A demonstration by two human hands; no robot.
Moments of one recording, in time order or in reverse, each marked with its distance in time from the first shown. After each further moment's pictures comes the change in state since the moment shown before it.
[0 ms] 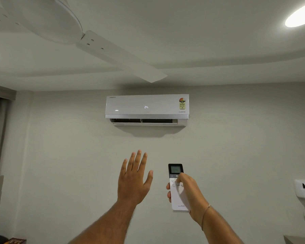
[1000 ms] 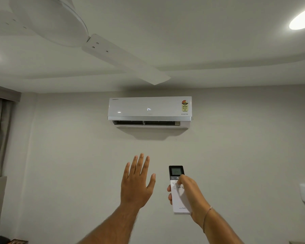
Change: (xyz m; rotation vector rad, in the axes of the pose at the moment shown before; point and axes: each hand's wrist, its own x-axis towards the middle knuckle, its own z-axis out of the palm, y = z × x) left_hand -0.003 -0.002 0.004 -0.021 0.007 -0.011; right_hand 0.004 0.000 0.010 -0.037 0.010 0.014
